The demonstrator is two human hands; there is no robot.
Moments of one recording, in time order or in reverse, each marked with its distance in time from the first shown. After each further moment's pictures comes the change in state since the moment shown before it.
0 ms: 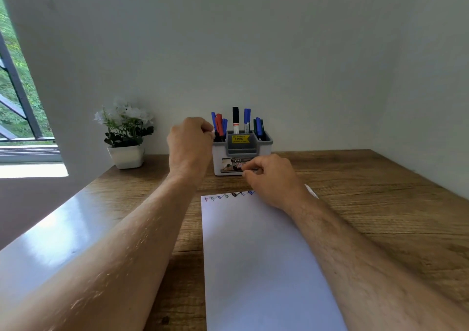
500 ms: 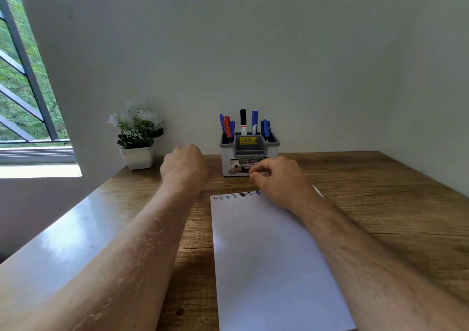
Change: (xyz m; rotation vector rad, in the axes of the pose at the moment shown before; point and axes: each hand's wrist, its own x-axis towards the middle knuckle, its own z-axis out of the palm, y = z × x) left_hand -0.016 -0.007 -0.031 0.676 -0.424 -0.200; right_hand -0.005 -0.002 -0.002 -0.006 -0.018 -0.039
